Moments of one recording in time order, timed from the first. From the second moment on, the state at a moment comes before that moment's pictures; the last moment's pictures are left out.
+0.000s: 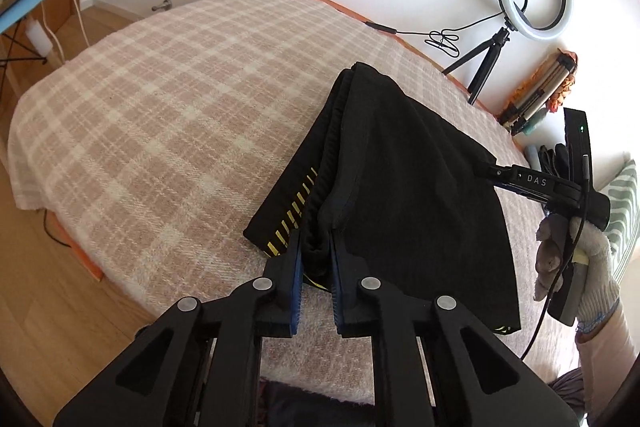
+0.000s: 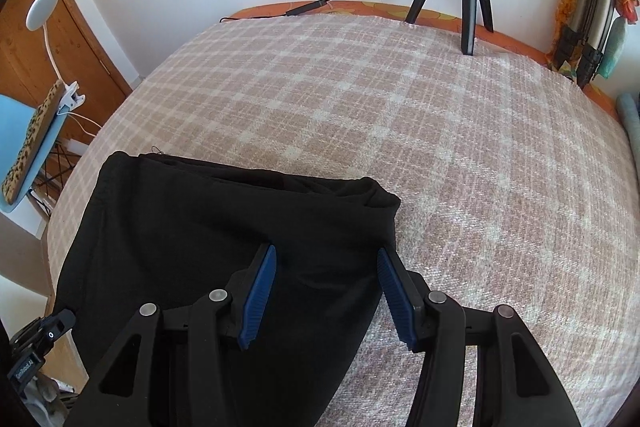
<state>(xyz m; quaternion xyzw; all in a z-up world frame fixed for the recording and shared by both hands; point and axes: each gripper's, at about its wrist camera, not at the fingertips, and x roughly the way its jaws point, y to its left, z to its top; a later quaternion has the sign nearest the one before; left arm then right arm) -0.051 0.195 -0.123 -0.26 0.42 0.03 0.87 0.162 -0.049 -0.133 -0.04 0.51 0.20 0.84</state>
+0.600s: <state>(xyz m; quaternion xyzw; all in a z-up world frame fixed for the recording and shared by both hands) 0.013 0.213 -0.076 -0.22 0.44 -0.06 0.87 0.119 -0.106 -0.120 0.07 0.49 0.26 0.83</state>
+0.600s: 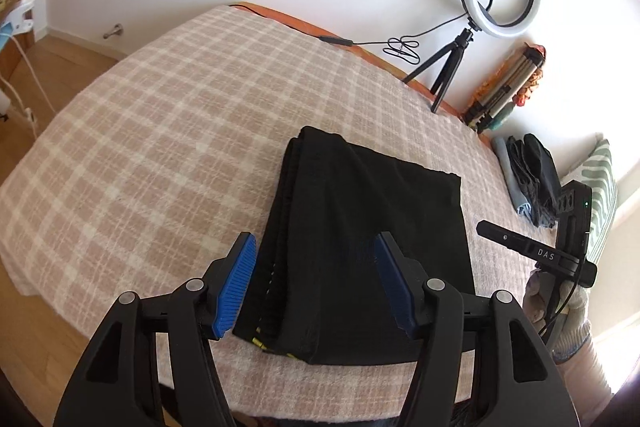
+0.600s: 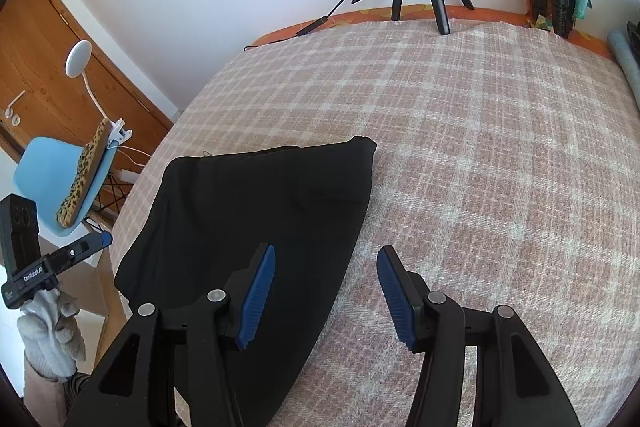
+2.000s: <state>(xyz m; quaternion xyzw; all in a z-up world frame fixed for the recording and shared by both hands) 0.160 0.176 -0.131 -0.02 0.48 -0.20 0.85 0.180 -0.077 -0.144 0.02 0.47 0.33 0.82</state>
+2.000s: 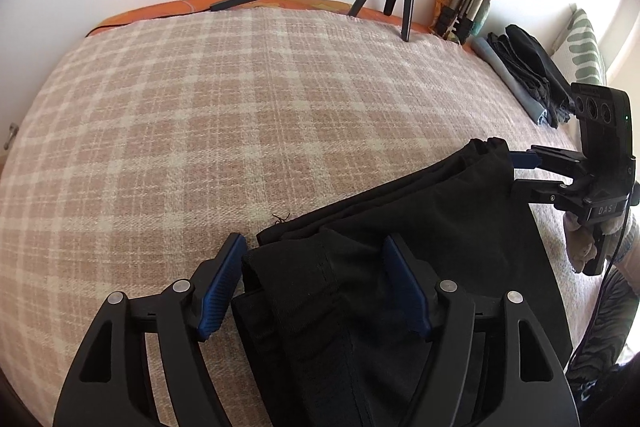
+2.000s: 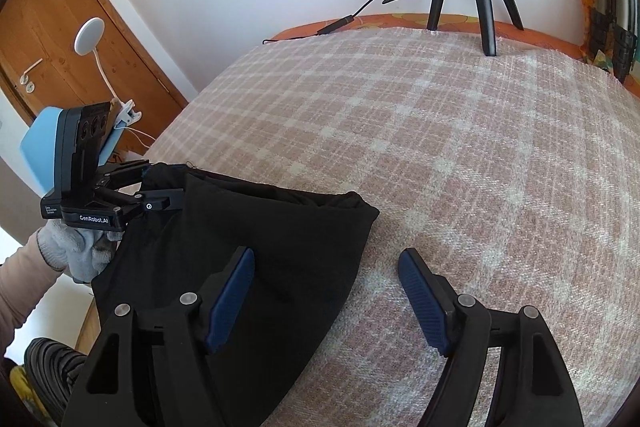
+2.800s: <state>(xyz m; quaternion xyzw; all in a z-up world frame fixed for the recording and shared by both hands) 0.150 0.153 -0.127 0.05 0.46 -0.19 0.87 0.176 -0.055 -0.151 0.01 0.46 0.37 0.81</state>
